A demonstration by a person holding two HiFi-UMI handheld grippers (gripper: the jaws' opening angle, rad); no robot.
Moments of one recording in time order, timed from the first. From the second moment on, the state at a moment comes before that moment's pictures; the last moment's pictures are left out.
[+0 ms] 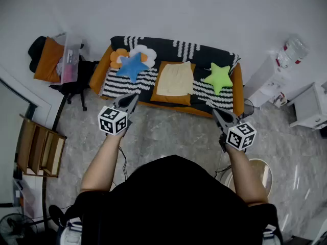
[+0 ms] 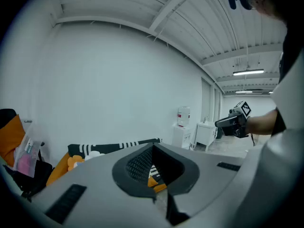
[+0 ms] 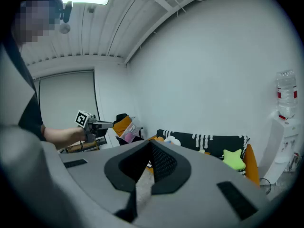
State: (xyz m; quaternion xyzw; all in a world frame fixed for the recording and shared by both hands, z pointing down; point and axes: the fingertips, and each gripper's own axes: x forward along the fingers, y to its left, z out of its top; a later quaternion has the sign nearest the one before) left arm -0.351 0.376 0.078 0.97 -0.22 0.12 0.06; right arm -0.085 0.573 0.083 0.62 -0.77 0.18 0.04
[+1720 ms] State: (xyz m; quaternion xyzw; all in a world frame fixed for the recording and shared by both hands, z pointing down) left arm -0.230 0.387 0.095 0.96 -0.21 0.16 0.06; right arm 0.029 0.583 0.081 0.65 -0.75 0.12 0.06
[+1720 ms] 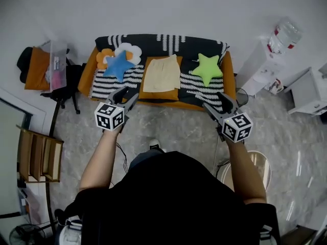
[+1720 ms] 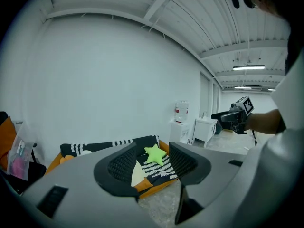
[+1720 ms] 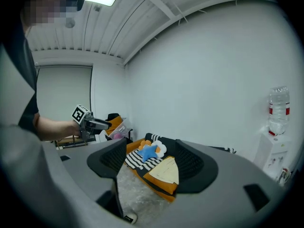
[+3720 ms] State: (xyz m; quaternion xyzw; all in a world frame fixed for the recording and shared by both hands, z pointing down) left arm -0.152 0.114 0.167 0.96 -0.15 0.18 0.12; right arm 0.092 0.325 0.127 0.69 -0.70 0.18 0.06
